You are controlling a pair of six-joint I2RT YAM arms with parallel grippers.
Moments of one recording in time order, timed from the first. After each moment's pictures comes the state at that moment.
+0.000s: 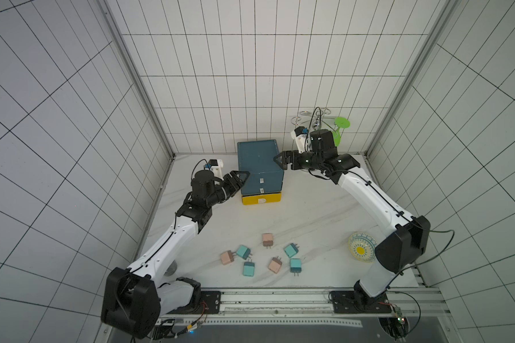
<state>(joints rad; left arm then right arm) -0.37 1.19 0.84 0.10 0.40 -1.02 0.57 1.75 1.76 -0.57 -0.27 0.26</state>
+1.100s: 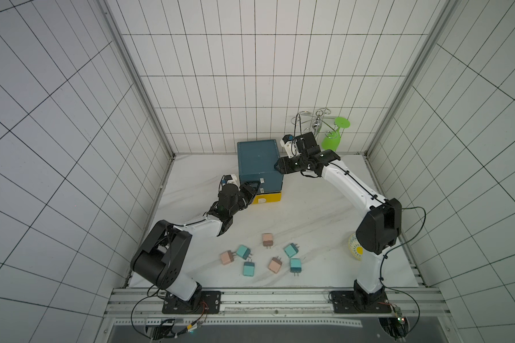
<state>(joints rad) -0.47 1.57 0.71 0.65 0.17 -1.30 0.58 1.93 1.88 -0.70 -0.23 0.14</state>
